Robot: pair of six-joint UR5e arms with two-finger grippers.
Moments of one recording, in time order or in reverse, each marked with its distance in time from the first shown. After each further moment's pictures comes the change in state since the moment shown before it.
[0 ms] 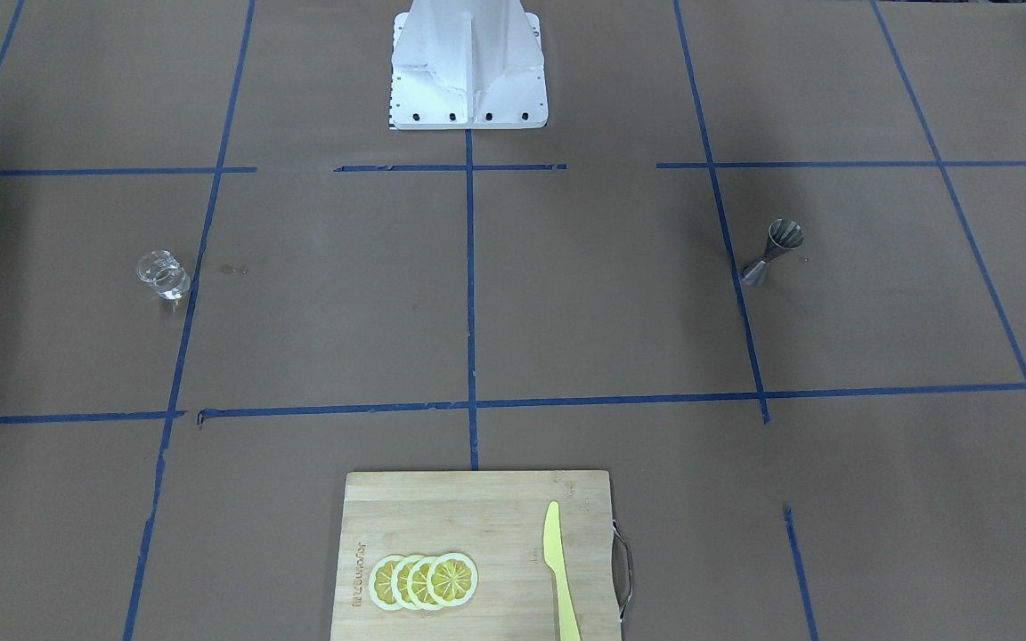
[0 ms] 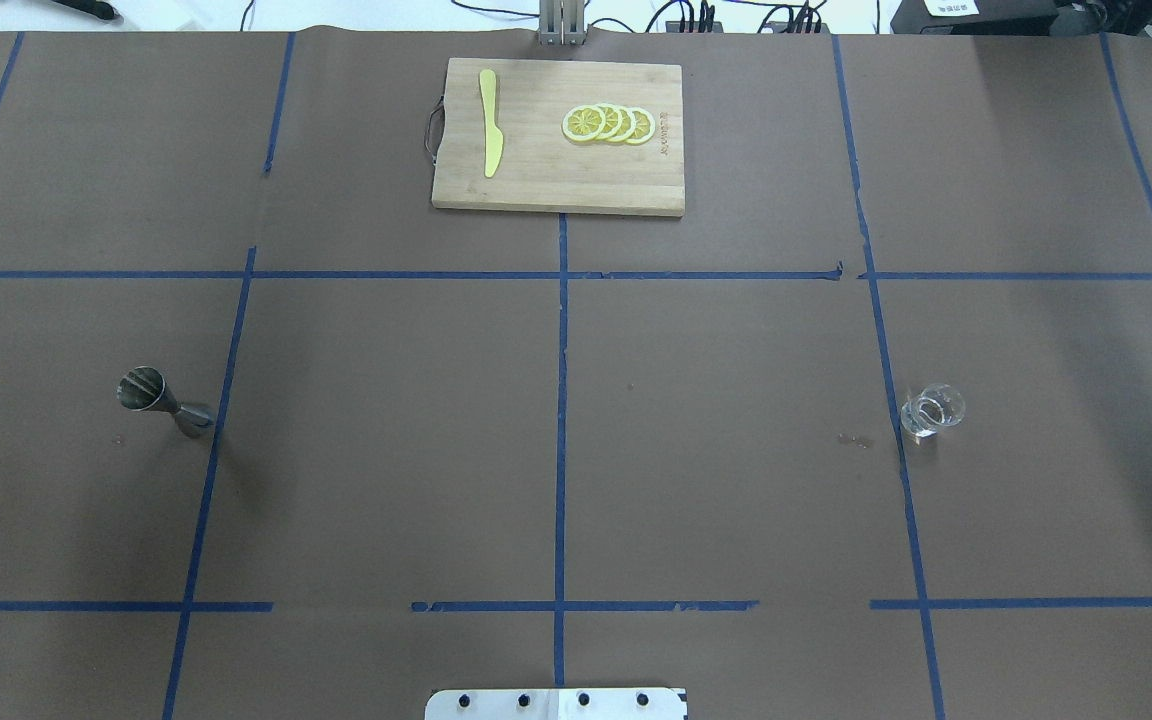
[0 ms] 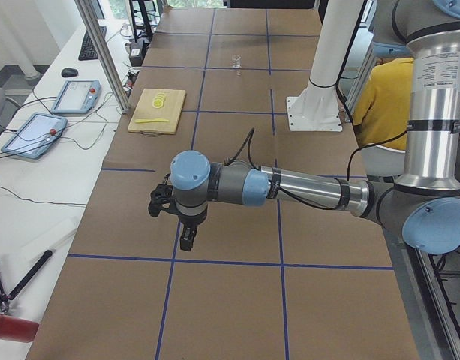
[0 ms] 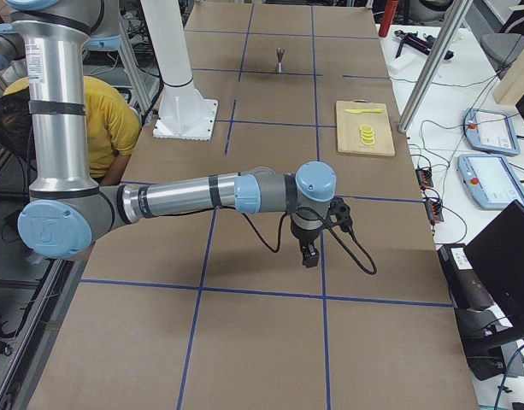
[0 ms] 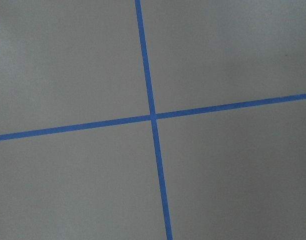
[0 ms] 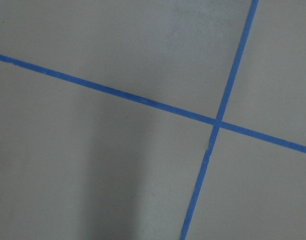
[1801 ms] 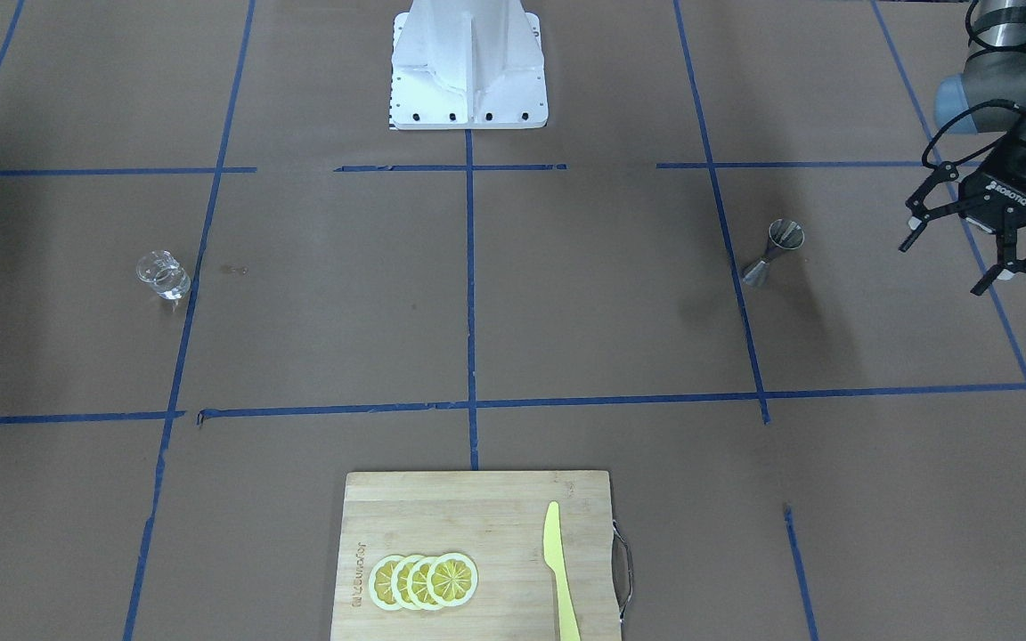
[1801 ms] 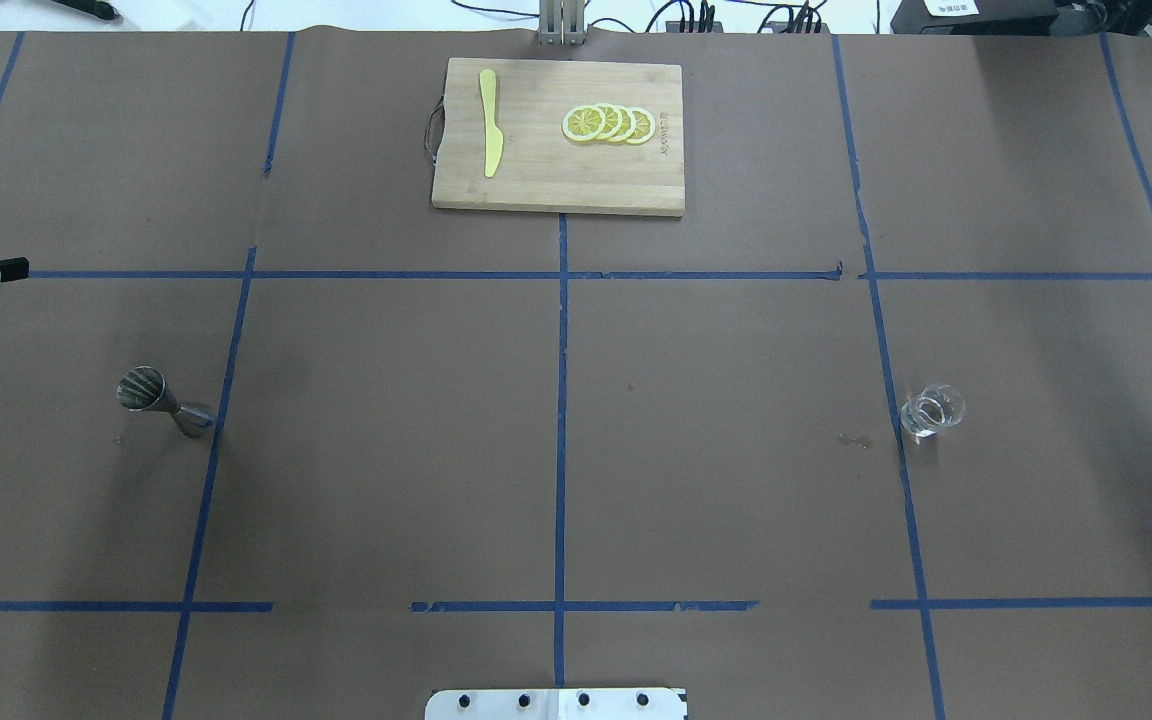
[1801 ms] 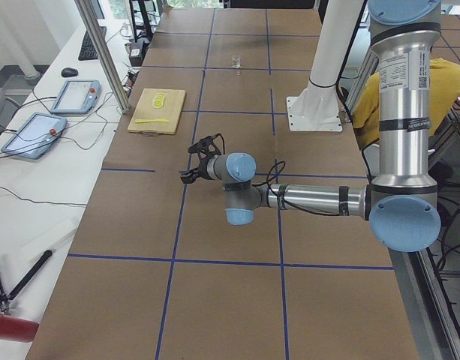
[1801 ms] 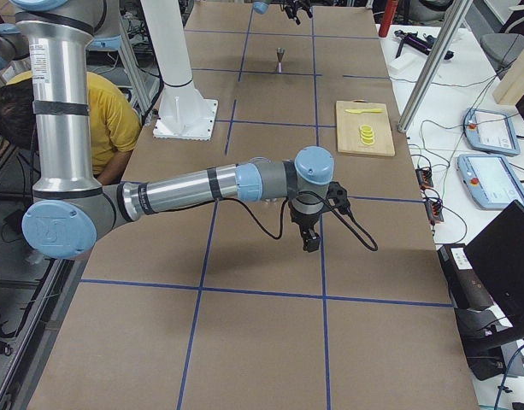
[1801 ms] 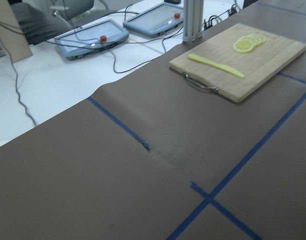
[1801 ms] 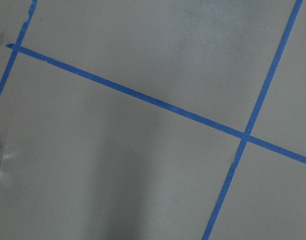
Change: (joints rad) left arm 0.561 0.073 0.154 -1.590 0.367 -0.597; right arm -0.051 -0.003 0.061 0.001 0.002 -0.002
